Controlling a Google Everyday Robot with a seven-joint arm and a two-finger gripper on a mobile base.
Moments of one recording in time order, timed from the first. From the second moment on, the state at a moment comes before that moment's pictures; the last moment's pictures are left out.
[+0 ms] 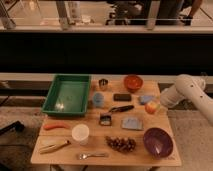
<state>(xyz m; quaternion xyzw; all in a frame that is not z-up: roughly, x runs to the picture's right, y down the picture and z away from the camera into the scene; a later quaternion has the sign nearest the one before) 0.304 0.087 0.819 -0.25 -0.13 0.10 0.95</state>
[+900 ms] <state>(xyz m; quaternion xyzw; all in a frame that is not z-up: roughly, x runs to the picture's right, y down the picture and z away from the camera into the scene) 0.215 0.028 0.780 -0.22 -0.17 0.05 0.96</state>
